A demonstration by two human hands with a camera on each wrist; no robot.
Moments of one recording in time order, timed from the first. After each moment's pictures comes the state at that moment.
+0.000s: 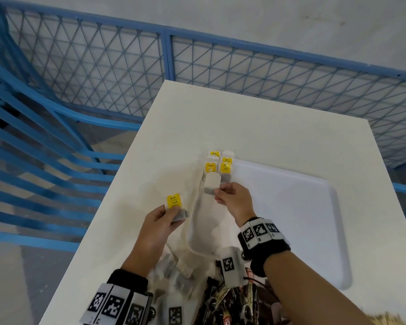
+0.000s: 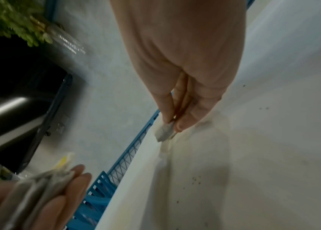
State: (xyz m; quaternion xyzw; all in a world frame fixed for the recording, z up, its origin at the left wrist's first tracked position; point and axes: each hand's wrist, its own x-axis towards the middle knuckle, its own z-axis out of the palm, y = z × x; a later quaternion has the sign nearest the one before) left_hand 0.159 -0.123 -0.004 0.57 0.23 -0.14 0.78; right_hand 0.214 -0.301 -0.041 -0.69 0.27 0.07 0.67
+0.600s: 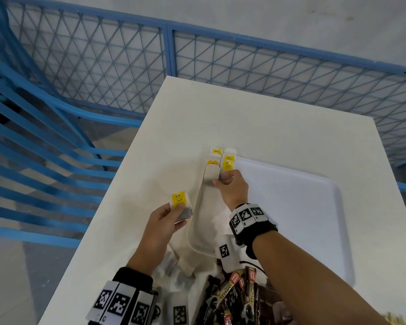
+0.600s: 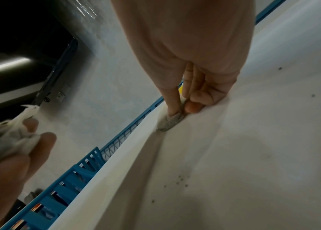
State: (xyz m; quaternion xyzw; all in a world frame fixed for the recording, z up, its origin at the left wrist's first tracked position) left_hand 0.158 -0.127 -0.005 0.59 0.24 -0.16 0.75; right_hand 0.239 -0.294 -0.053 -0.82 0.24 0.01 0.52
